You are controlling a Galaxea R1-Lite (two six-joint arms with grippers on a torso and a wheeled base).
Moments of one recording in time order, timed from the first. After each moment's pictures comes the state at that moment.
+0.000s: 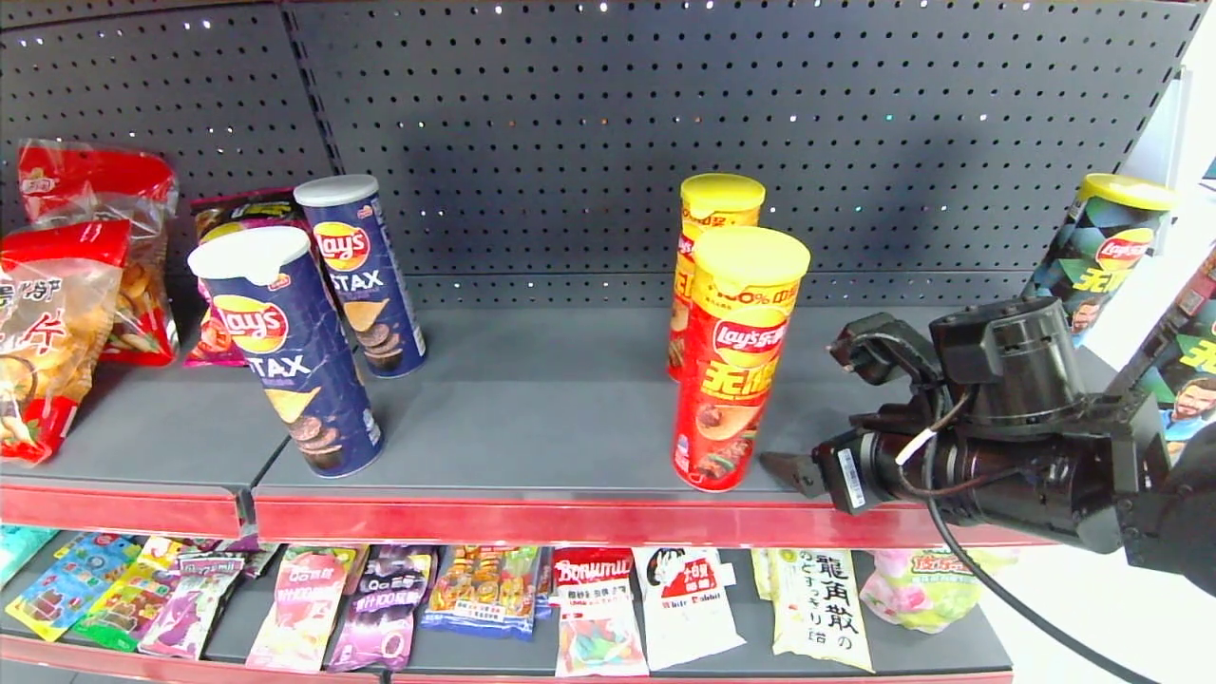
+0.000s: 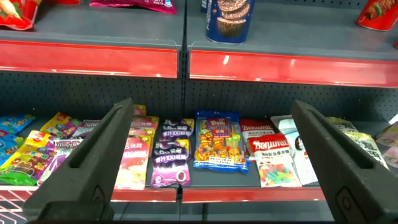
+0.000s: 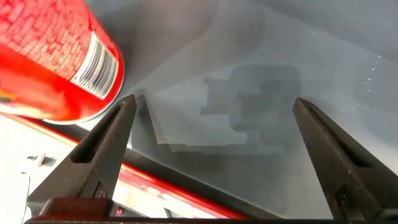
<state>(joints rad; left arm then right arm) 0.00 0.00 -0.02 0.01 -0.06 -0.08 0.55 1.62 -0.77 -0.24 -0.20 0.01</state>
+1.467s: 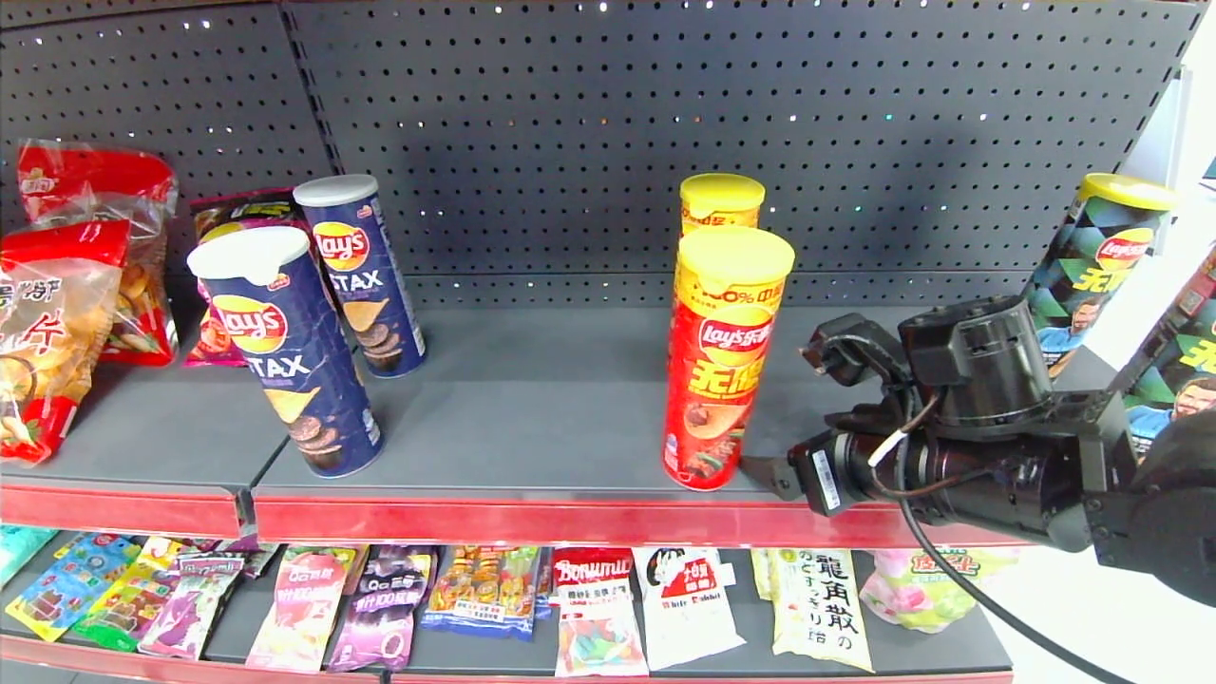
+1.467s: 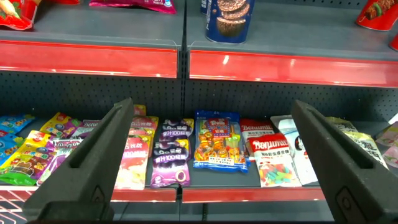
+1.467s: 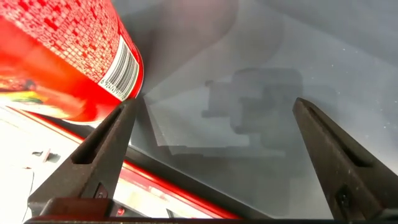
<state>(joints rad) 0.00 0.00 -0.02 0.01 -0.06 -0.08 0.60 1.65 -0.81 -0.24 -0.20 0.01</state>
